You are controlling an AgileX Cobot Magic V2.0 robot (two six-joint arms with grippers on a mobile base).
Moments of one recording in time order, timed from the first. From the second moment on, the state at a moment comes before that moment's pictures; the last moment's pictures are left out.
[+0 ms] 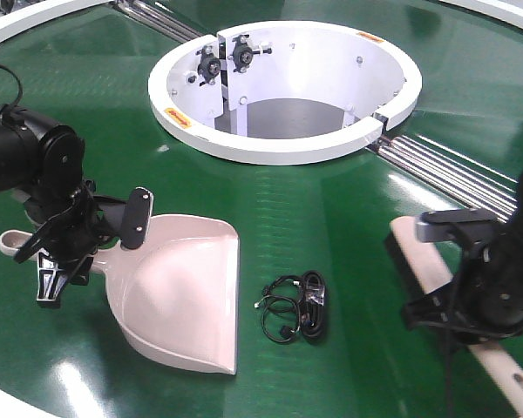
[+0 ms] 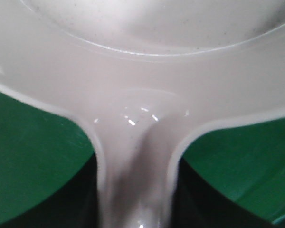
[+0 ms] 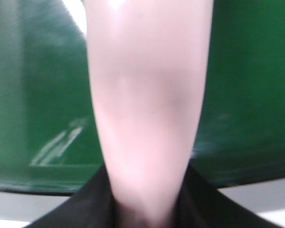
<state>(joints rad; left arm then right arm) -0.32 1.79 -1.30 0.18 1.07 1.20 0.24 1.45 -0.95 0.06 1.13 0.07</state>
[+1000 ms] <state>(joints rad) -0.32 1.79 -1.30 0.18 1.07 1.20 0.56 1.93 -1.29 0.35 1.16 0.08</state>
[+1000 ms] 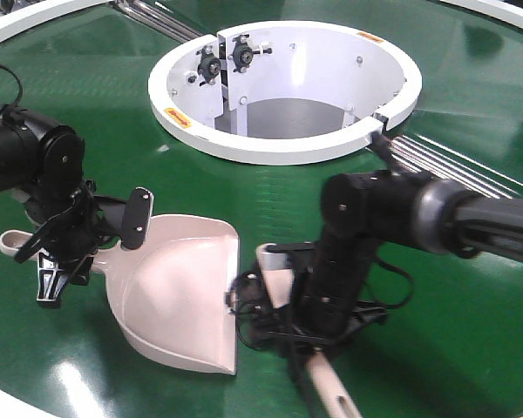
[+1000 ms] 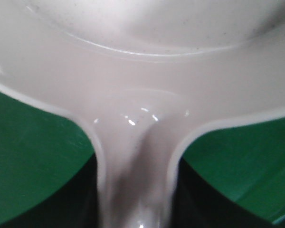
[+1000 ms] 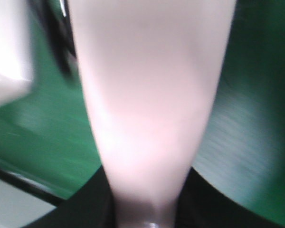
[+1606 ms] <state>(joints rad) -0.32 1.79 -1.30 0.18 1.07 1.20 0.68 2.13 -1.75 0.50 1.22 0.01</state>
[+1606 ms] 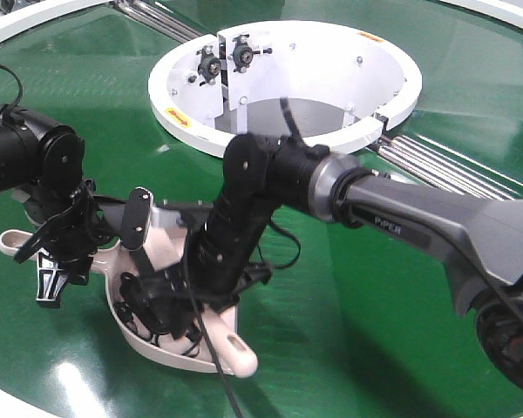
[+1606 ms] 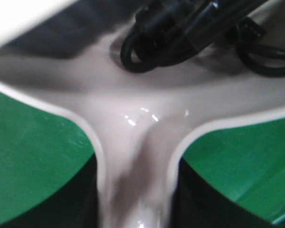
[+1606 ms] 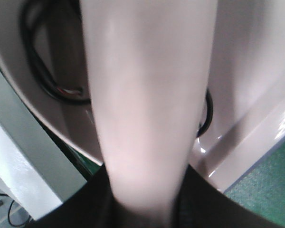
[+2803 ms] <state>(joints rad) -0.32 1.79 -1.30 0.18 1.07 1.20 0.04 1.52 -0.97 0.18 1.02 -0.15</state>
